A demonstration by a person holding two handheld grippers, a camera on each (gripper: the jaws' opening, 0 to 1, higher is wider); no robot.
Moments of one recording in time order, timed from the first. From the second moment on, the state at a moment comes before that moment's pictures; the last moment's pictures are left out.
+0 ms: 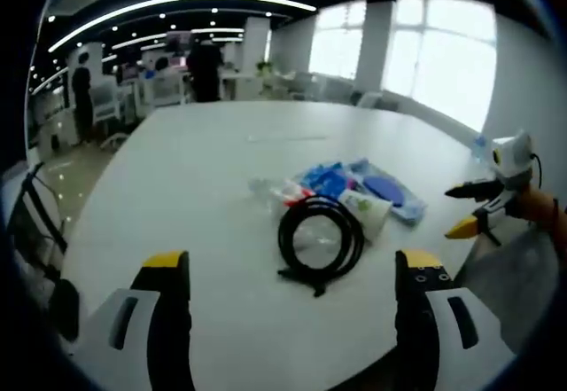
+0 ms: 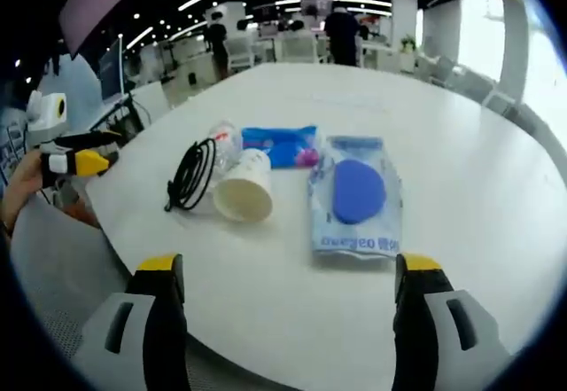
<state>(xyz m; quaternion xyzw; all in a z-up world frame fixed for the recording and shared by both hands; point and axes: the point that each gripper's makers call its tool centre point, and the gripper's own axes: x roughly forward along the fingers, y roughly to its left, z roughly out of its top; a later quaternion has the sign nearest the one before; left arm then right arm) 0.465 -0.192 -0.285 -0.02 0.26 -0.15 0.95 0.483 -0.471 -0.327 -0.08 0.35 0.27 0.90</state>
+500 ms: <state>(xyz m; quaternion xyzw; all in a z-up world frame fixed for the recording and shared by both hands) 0.463 -0.191 -0.288 -0.03 0.27 -0.14 0.95 0.485 -0.473 -0.328 -0.08 0.35 0.26 0.90</state>
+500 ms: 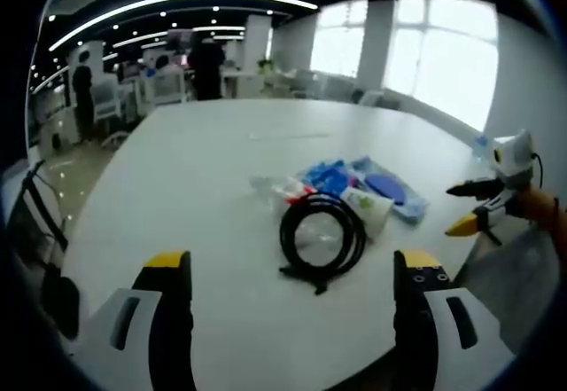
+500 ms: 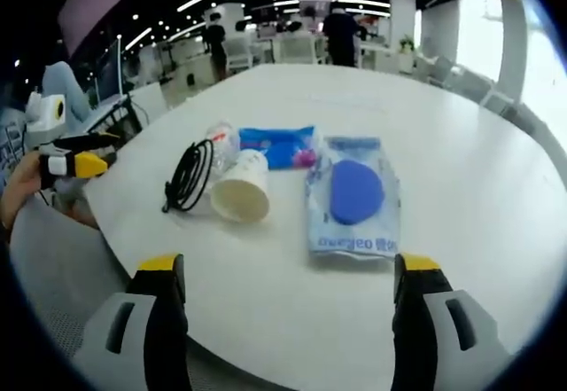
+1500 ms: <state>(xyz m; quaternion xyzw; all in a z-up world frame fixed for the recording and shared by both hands) 0.462 -0.196 -0.293 -0.03 0.27 -0.16 0.95 0.487 -0.466 -0.320 -0.08 0.32 0.27 0.91</state>
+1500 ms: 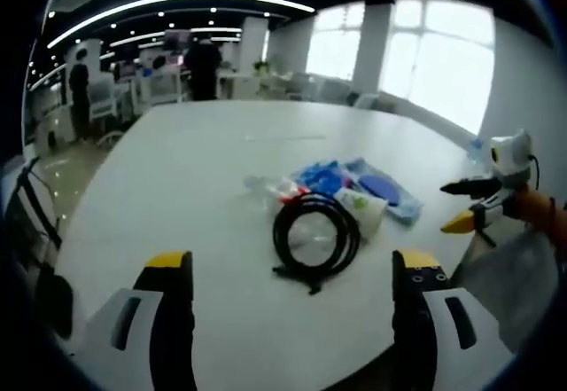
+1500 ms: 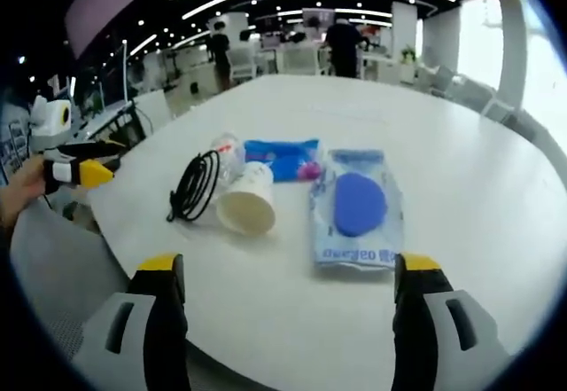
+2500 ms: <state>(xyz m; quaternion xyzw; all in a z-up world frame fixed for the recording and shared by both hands) 0.467 -0.183 -0.288 -0.03 0.27 -0.13 0.95 0.488 -0.443 -0.297 -0.08 0.28 0.30 0.91</state>
